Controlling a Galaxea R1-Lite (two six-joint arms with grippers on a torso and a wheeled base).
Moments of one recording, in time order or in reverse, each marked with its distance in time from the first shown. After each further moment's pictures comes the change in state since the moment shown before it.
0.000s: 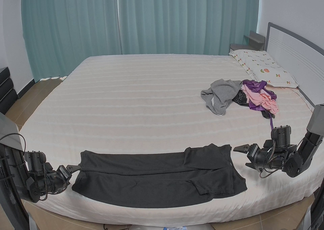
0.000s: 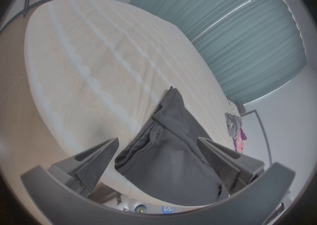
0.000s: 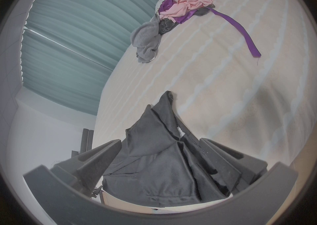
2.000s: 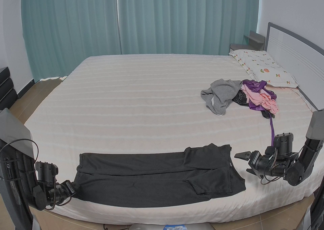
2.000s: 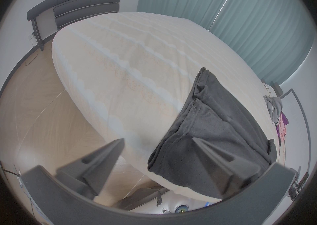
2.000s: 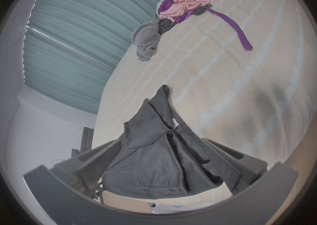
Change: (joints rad) left arm -0.126 0.087 0.085 0.008 0.395 0.108; right arm 0.009 0.011 0.130 -0.146 0.000 -0.002
